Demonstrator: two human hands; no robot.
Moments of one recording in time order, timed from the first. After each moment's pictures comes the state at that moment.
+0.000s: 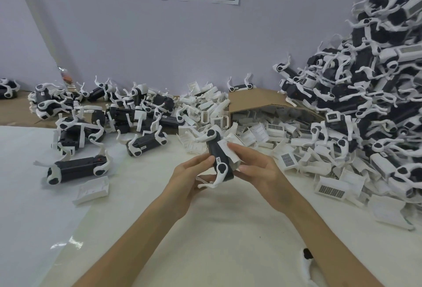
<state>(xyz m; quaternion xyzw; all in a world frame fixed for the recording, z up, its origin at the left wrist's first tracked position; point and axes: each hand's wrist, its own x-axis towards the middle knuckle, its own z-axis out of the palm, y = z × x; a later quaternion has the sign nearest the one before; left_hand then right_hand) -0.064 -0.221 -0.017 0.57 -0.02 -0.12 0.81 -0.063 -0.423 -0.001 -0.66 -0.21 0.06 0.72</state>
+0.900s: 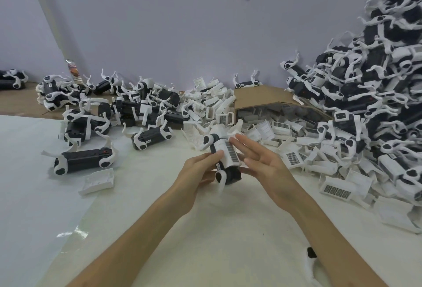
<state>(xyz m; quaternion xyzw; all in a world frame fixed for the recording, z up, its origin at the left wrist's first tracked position) -0.070 -0.230 -0.012 0.63 -0.03 -0.10 0.77 -0.059 -0.423 -0.002 -0.70 -0.21 0.04 0.68</state>
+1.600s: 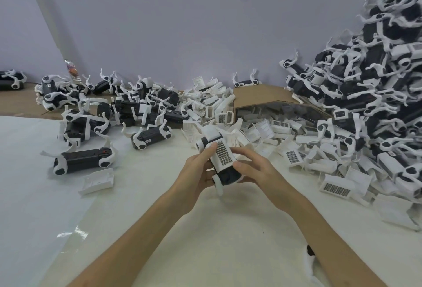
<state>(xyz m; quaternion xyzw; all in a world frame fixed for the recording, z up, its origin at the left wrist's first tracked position) -0.071 -0.230 -0.008 0.58 -0.03 -0.11 0.81 -0.066 -0.413 -0.001 -0.76 -0.18 0.07 0.62</state>
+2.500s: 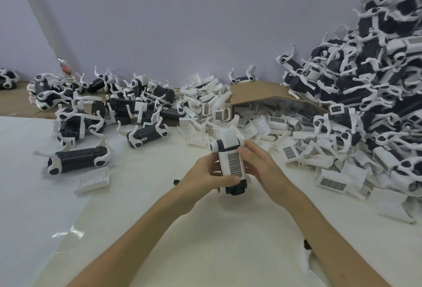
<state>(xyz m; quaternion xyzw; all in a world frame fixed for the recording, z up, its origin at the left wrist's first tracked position) -0.080 -0.237 -0.010 0.69 -0.15 -0.13 0.70 -0.062 -0.415 -0.002 -0.73 -0.14 0.05 0.67</state>
